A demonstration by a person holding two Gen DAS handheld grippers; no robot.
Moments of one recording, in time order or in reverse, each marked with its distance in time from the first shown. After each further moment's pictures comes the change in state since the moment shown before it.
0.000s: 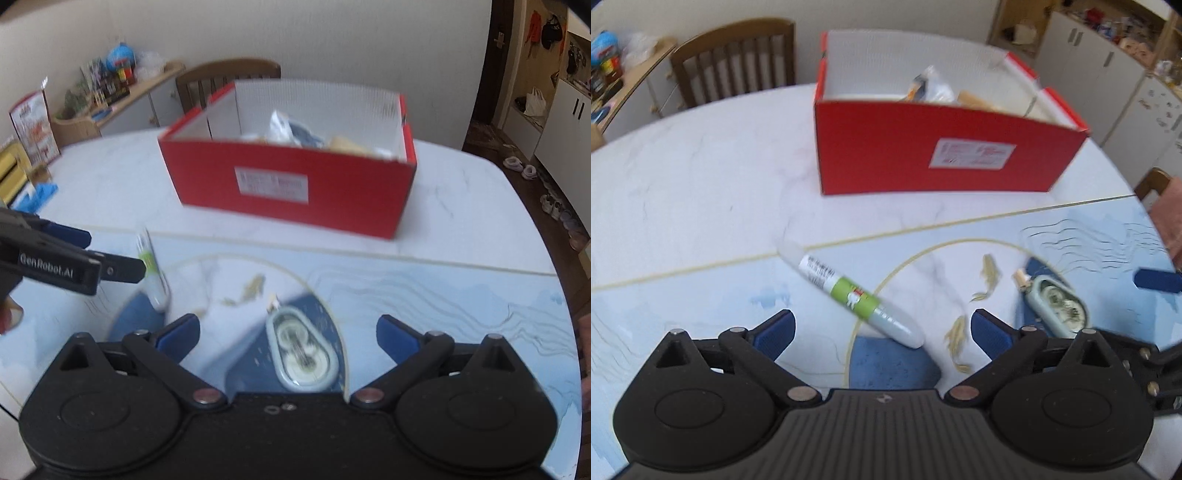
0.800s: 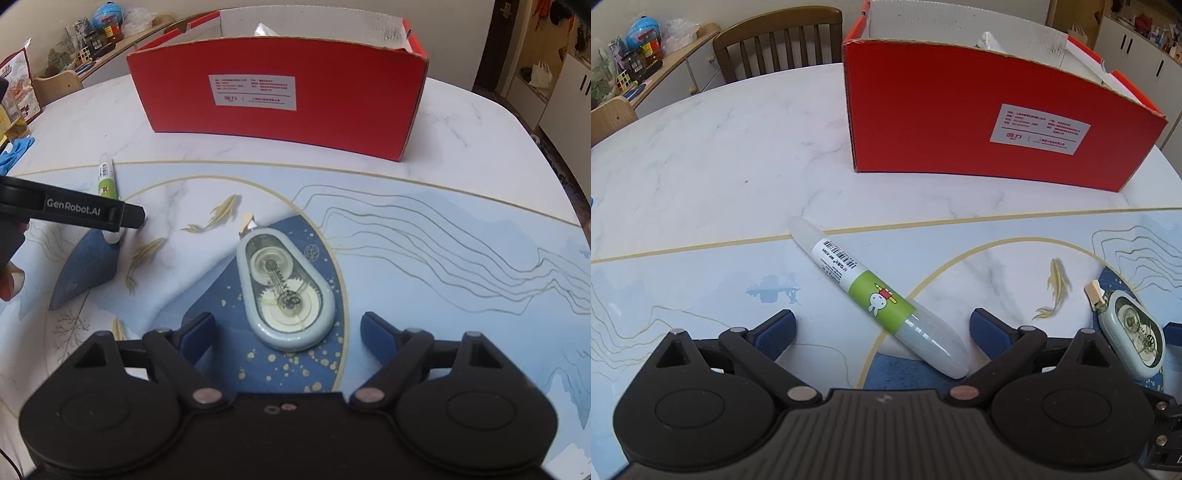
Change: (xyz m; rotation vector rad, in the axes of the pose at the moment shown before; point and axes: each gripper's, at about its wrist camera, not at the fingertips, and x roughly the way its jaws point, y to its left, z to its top) left arm 0.053 -0.002 -0.007 -0.075 -0.023 0.143; right arm 0.050 -0.010 -0.028 -0.002 0.112 -0.005
